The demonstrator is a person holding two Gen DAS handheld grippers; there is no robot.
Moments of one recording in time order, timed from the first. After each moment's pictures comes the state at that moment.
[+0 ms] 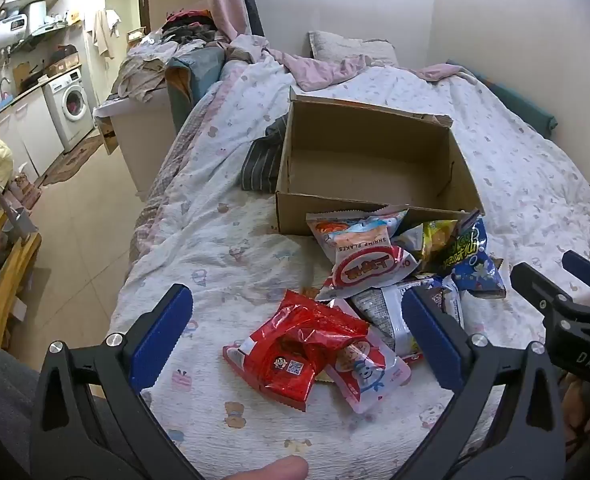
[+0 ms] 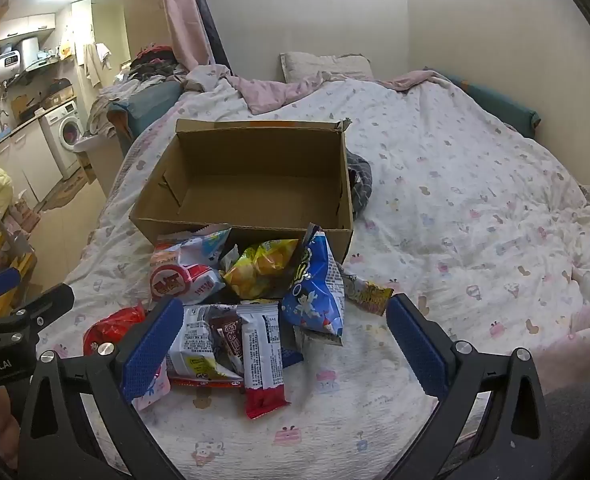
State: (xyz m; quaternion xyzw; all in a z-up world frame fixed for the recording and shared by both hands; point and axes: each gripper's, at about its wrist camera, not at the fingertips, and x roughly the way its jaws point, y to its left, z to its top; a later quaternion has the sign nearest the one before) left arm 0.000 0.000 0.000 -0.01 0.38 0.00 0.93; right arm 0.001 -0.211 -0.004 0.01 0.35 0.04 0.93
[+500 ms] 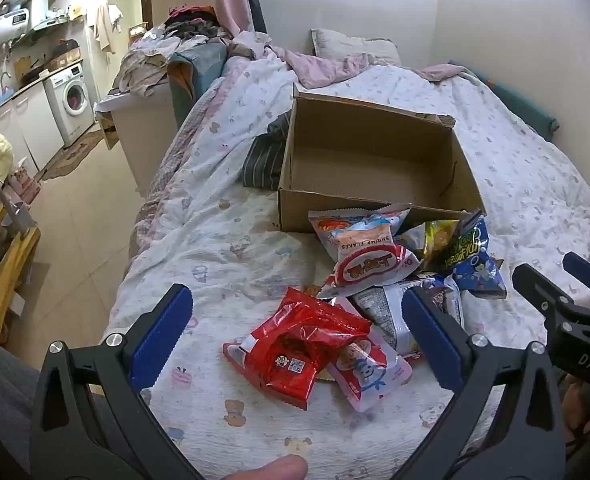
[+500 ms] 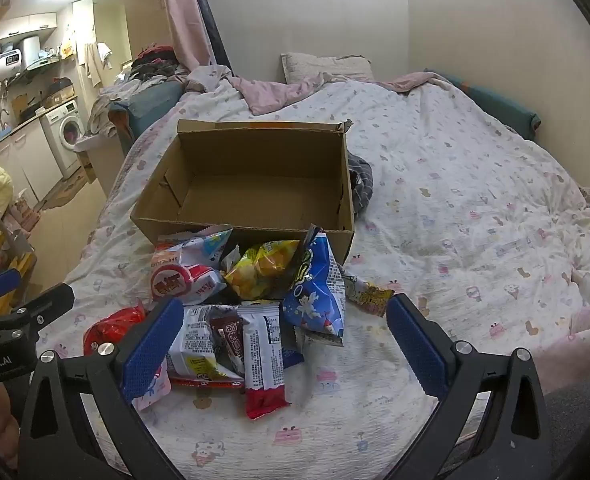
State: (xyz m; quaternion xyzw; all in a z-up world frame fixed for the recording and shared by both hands) left arm -0.002 0.003 -0.004 -0.02 0.38 0.00 0.92; right arm 0.001 -0.210 -0.005 0.01 0.35 0.04 0.93
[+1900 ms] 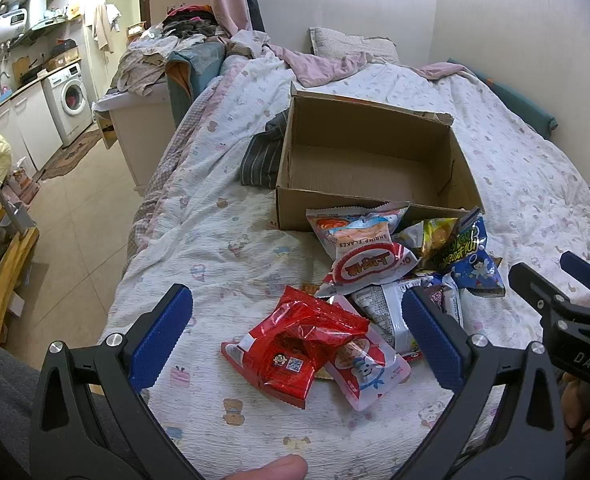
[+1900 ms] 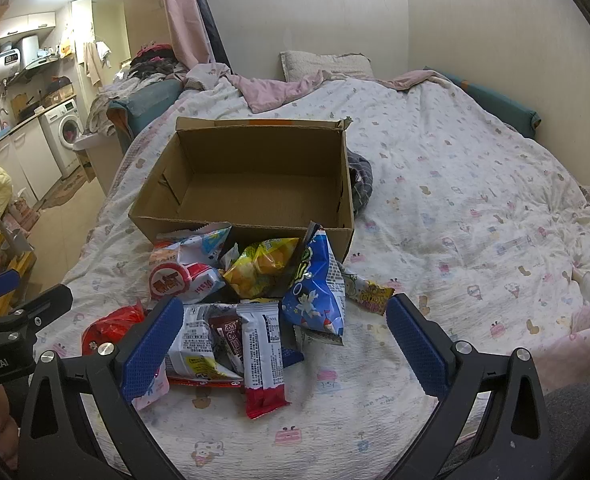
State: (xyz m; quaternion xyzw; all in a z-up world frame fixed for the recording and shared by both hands) left arm 0.001 0.003 -0.004 -0.02 0.38 0.00 0.92; right arm 0.002 -0.210 -0.006 0.01 0.35 0.04 0.93
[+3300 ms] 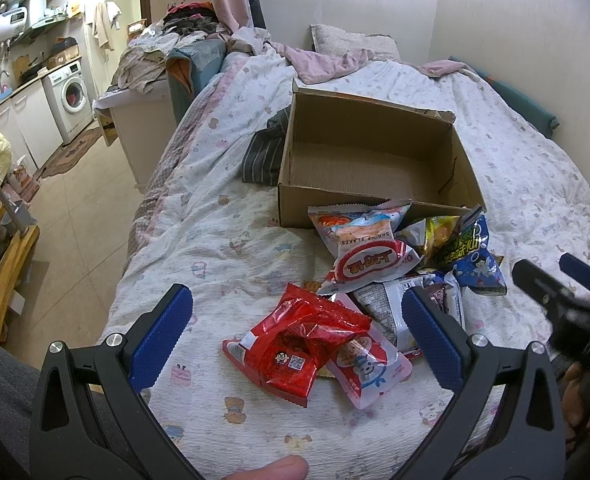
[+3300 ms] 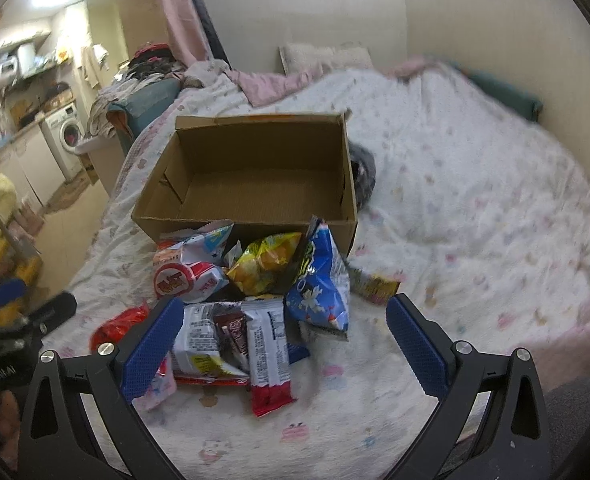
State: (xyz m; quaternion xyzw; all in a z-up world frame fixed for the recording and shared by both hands) left arm 0.002 0.003 -0.006 -0.02 0.39 0.00 0.92; right arm 0.009 -0.221 -0.011 0.05 0.38 0.05 0.92
